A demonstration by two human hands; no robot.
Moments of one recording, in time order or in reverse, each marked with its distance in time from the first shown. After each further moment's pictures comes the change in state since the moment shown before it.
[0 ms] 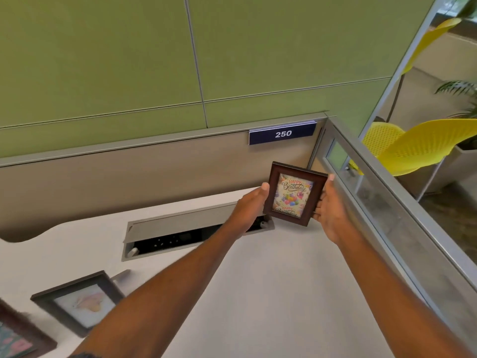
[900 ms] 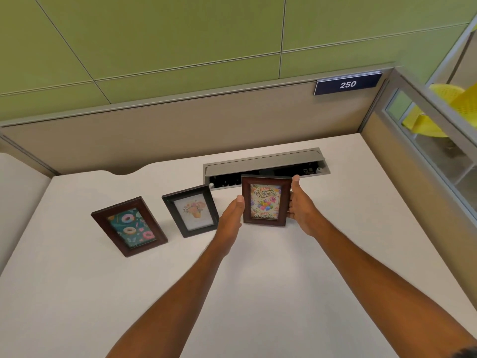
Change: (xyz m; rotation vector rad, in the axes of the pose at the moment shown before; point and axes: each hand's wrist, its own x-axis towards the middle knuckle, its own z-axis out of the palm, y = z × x) left_hand -0.265 -0.146 -0.136 -0.124 0.283 -0.190; right_hand -0.194 0.134 0.191 -0.162 -0.284 0.226
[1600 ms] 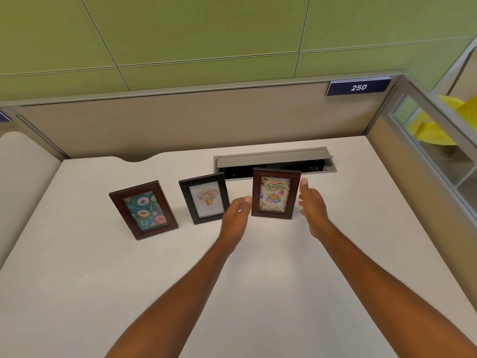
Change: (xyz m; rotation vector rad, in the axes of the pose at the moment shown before) left_hand -0.043 -0.007 -0.020 -0.025 0.103 0.023; right_hand -0.039 0.015 0.023 -0.219 0.329 -0.136
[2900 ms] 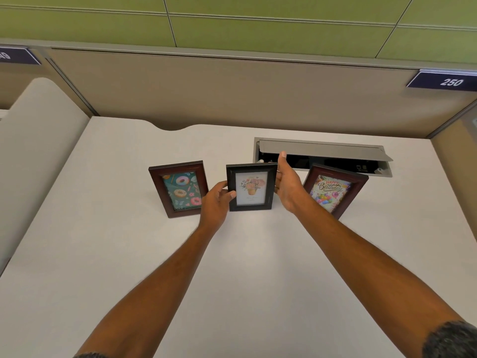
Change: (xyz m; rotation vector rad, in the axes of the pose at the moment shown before) left_hand 0.062 -0.060 -0.164 0.056 0.199 0.115; right_hand 0.014 -0.057 0.199 0.222 -0.419 0.166
